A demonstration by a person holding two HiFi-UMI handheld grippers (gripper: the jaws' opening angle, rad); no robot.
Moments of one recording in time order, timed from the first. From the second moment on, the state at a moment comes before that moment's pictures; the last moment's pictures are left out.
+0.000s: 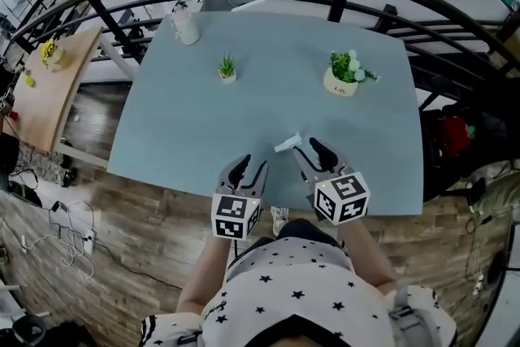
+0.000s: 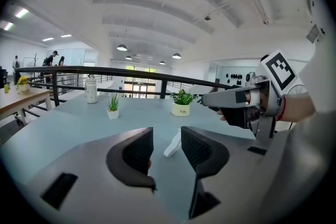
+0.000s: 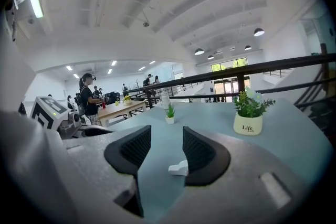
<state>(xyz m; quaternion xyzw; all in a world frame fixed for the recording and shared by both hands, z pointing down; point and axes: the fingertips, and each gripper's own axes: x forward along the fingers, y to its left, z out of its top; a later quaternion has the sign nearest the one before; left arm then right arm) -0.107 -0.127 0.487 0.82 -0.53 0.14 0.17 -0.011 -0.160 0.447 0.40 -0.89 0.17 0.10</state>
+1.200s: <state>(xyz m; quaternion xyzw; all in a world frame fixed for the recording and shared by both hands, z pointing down) -0.042 -0.206 0.618 0.84 -0.39 0.34 0.18 -0.006 -0.235 0.565 0.35 -0.88 0.24 0.21</state>
